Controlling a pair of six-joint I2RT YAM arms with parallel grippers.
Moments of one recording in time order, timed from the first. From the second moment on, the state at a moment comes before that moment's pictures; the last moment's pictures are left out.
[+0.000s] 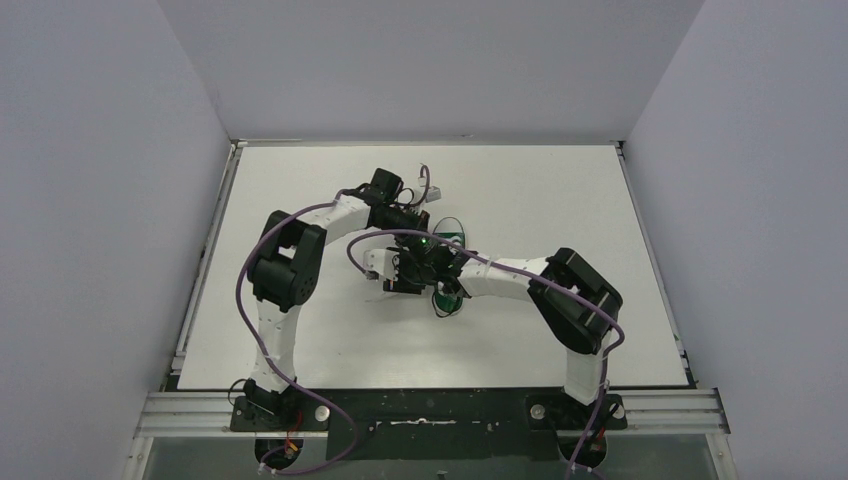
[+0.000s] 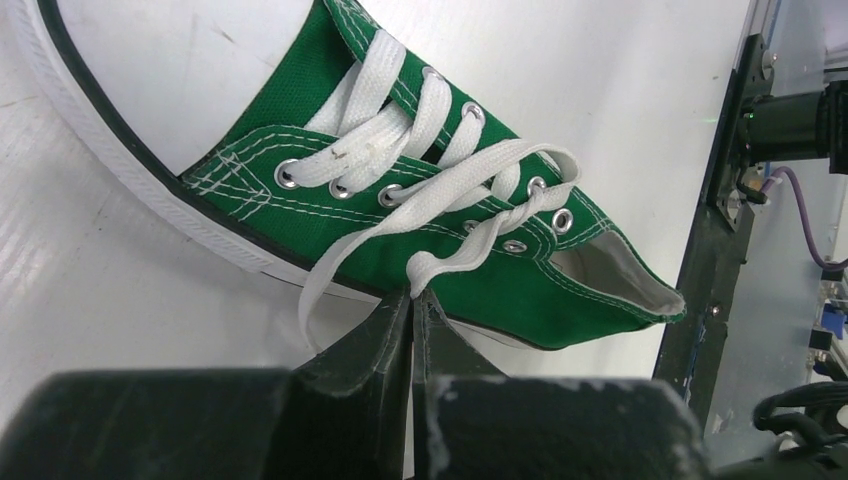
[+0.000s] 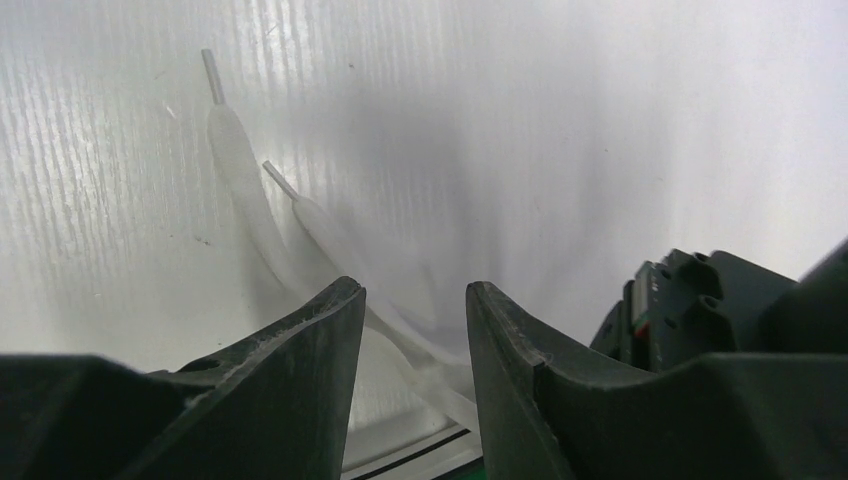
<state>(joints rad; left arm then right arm) -0.47 2.14 1.51 -0.42 0.87 0.09 0.87 1.87 1.10 0.02 -0.15 -0.71</state>
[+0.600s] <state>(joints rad) -0.46 2.15 1.51 -0.43 0.90 0.09 0.86 1.97 1.17 0.00 -0.23 -0.75</state>
